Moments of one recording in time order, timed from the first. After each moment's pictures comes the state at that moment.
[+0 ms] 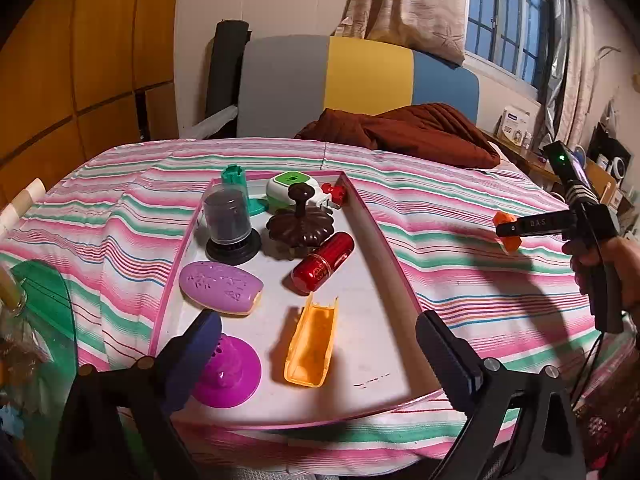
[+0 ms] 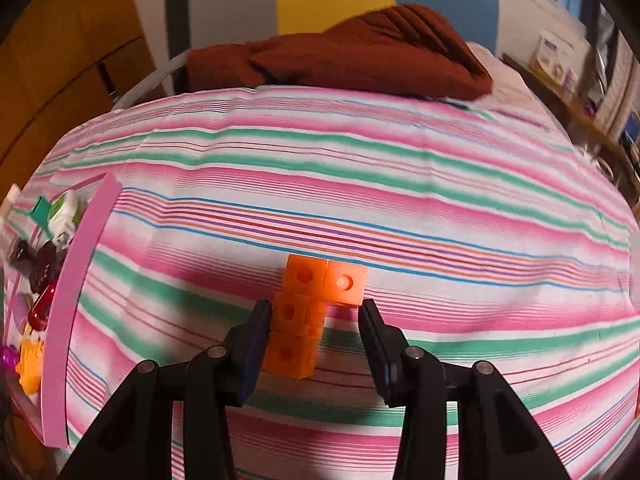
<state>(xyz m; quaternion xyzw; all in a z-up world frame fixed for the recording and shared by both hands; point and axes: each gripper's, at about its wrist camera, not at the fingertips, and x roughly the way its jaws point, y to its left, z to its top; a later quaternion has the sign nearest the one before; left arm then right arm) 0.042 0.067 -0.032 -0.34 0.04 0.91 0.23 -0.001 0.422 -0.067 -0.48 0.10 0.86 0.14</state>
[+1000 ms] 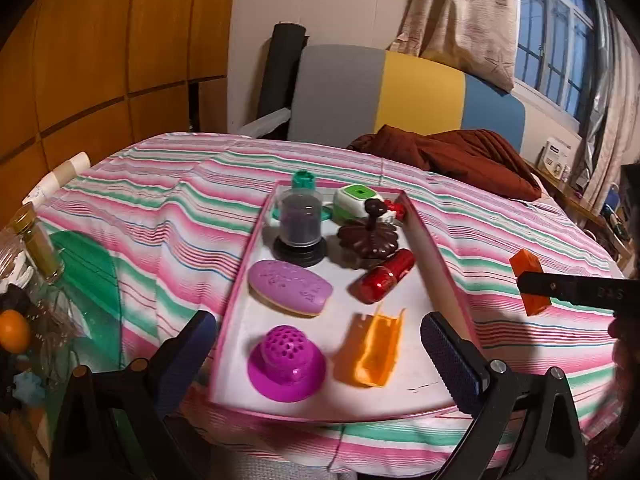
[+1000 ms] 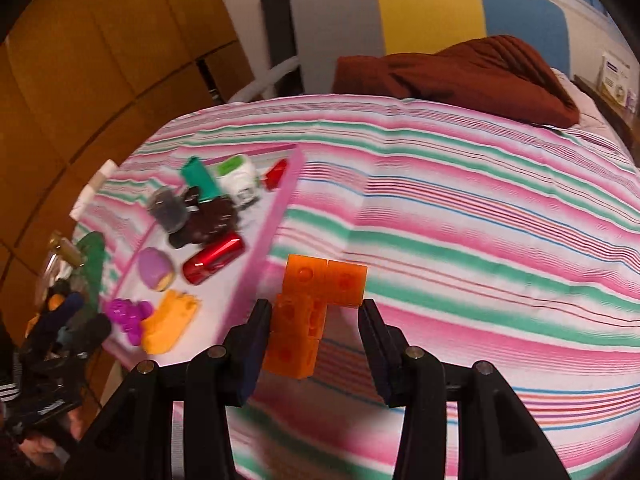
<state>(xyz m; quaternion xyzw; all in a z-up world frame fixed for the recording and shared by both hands) 0.040 0.028 -0.027 -0.34 0.00 0.93 0.14 0.032 0.281 -0.033 -0.45 0.13 0.88 -0.01</state>
